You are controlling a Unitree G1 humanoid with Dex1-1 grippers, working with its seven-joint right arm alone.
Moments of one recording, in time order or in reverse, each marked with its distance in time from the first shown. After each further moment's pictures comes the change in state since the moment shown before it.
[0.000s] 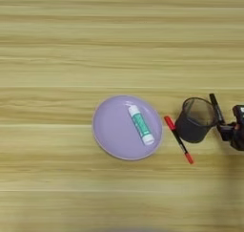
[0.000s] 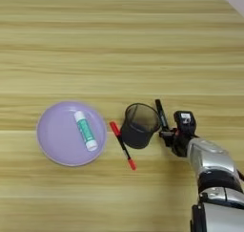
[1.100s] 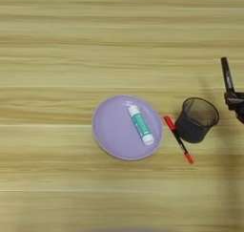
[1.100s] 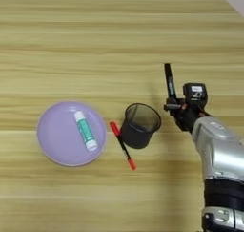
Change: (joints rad) arm 0.164 0.054 -0.078 -0.712 0.082 0.271 -0.089
